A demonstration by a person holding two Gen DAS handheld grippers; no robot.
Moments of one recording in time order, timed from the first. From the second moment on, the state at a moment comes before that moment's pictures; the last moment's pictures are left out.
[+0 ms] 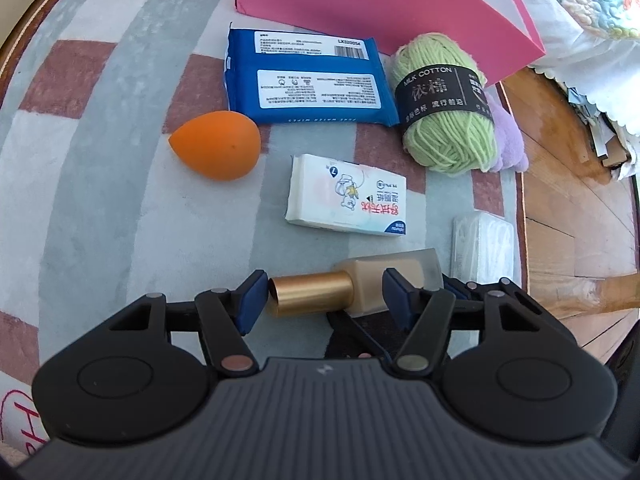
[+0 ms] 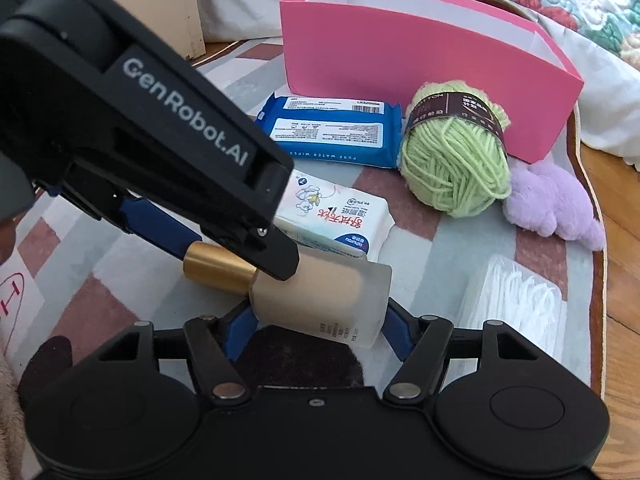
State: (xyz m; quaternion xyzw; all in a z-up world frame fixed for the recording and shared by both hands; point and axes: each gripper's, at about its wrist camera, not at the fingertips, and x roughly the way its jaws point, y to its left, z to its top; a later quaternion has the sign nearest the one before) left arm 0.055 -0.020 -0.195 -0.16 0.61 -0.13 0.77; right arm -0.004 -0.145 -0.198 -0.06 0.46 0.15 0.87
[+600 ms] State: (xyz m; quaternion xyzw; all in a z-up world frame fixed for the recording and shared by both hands) left arm 0.024 -0.044 -0.133 -0.11 0.57 -0.13 0.80; right arm -0.018 -0.156 -0.147 -0.05 0.47 0.15 0.87
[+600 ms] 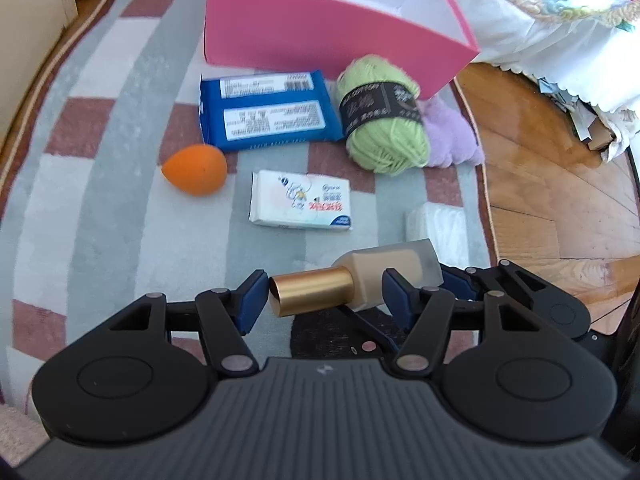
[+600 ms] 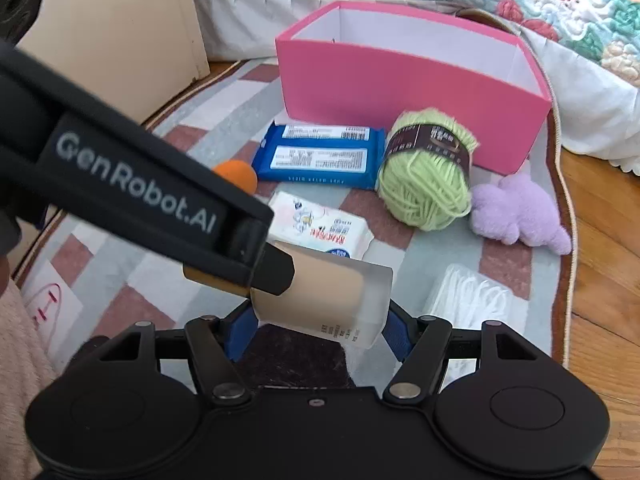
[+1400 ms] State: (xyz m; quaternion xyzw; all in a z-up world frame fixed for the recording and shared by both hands) left arm 0.045 -0.053 -0.012 -0.08 0.51 -0.16 0.84; right arm 0.004 -0.167 -0.035 -0.05 0.42 0.15 0.89
